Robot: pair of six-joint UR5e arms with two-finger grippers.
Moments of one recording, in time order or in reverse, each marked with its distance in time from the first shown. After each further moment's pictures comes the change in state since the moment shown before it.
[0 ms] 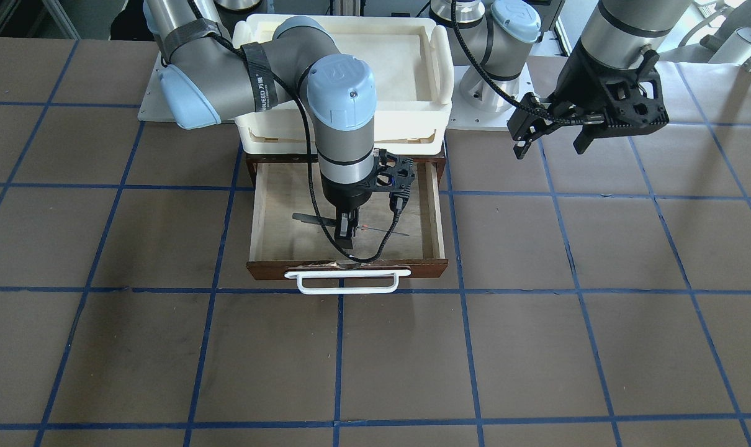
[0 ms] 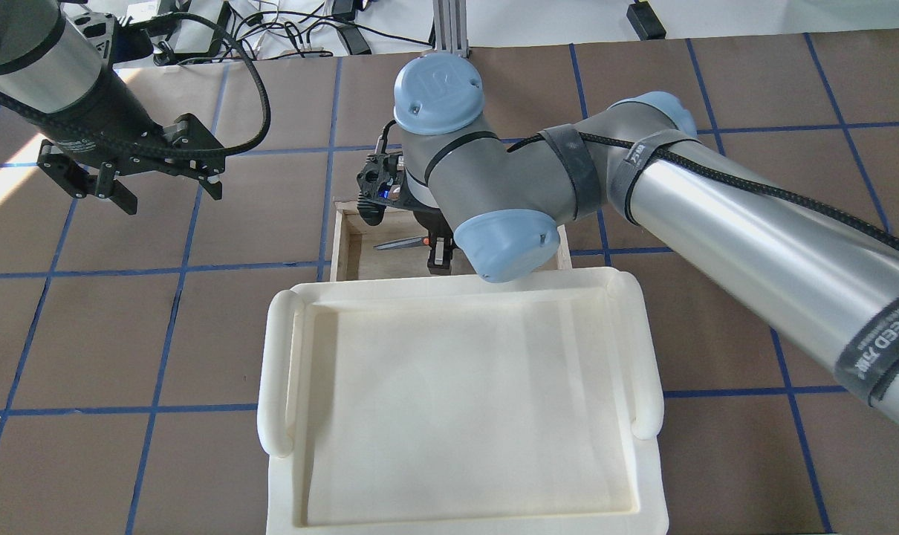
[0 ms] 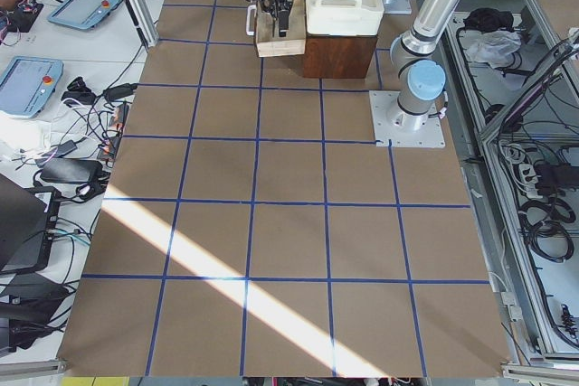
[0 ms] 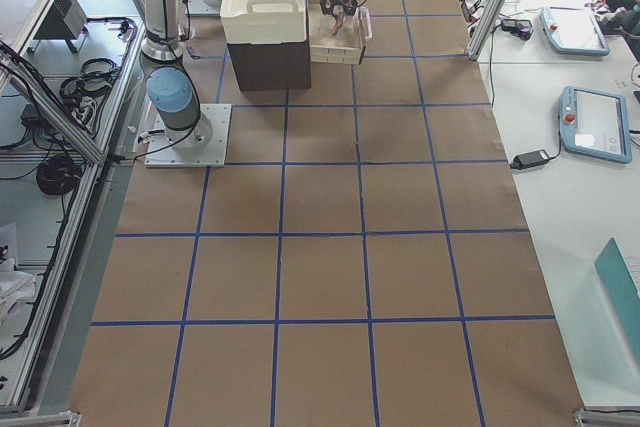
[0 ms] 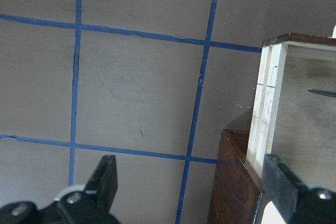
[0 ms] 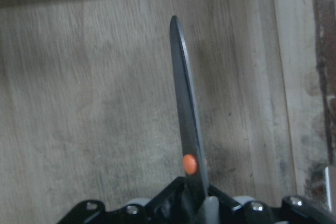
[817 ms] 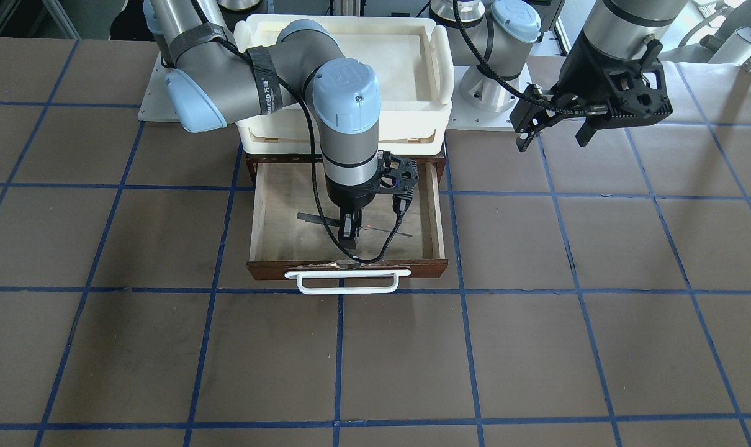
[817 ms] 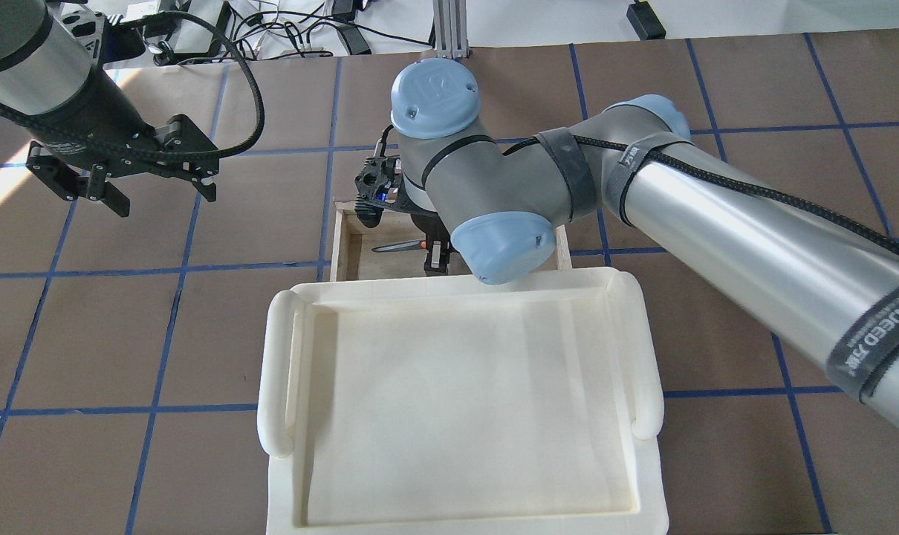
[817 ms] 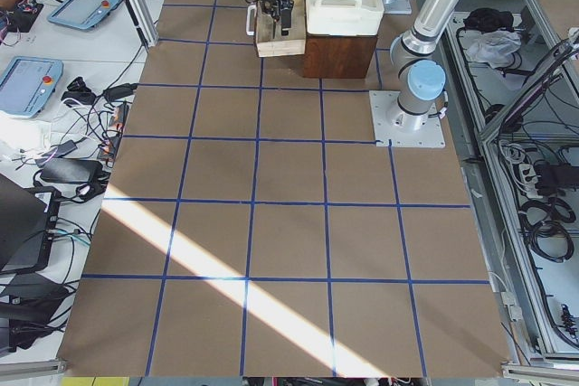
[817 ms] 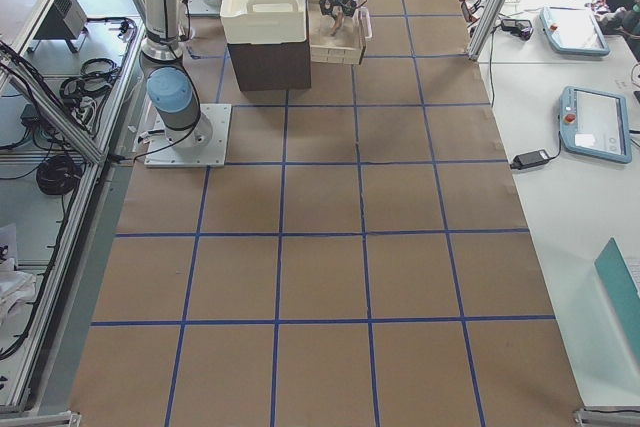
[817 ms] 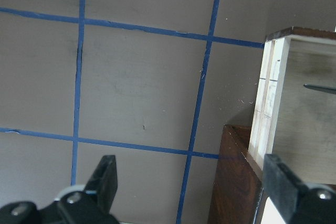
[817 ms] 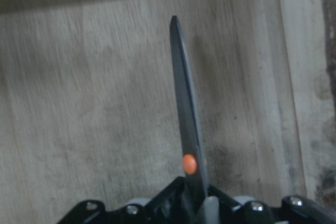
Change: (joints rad) left arm 0.002 0.019 0.001 -0.014 0.001 0.000; right arm 0.003 0.009 0.000 0.001 0.006 0.027
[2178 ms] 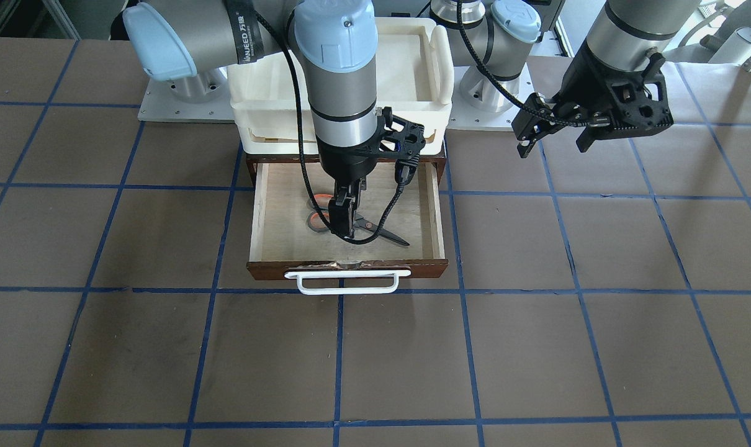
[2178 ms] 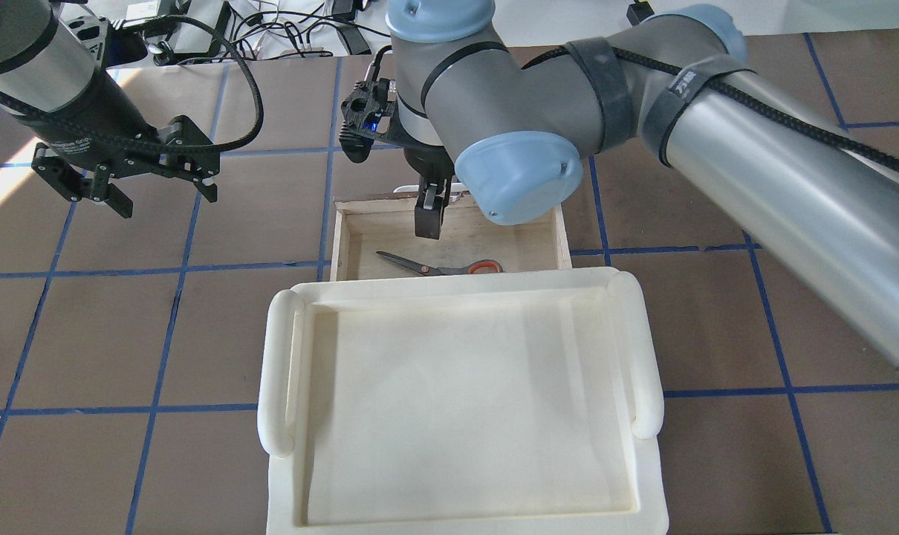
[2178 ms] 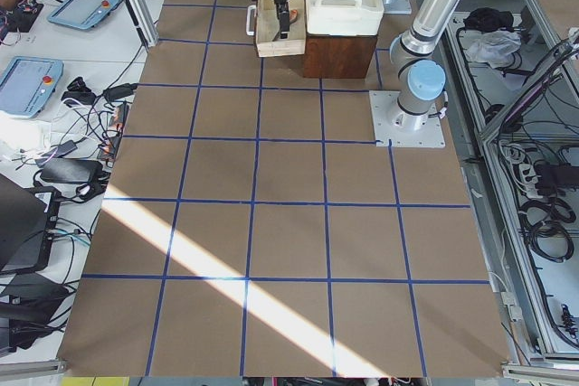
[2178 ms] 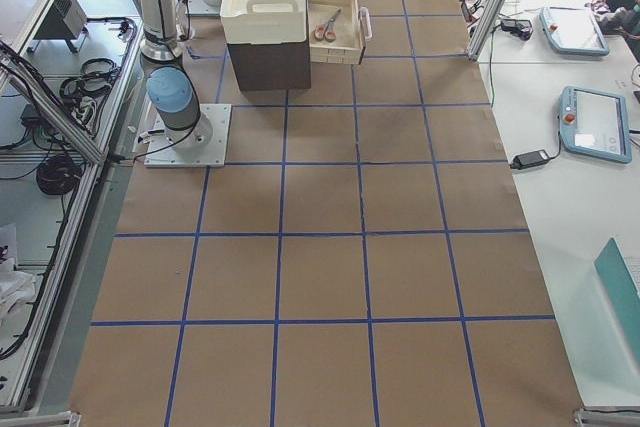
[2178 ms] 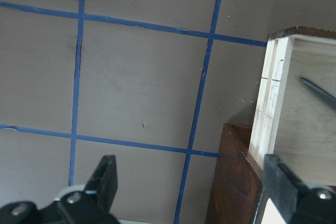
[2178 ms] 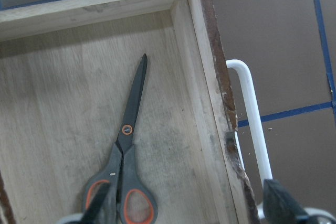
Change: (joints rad) left arm 0.011 -0.025 0.001 0.011 -0.004 0.004; right arm -0.036 -0.069 -0.192 0.203 0.011 0.023
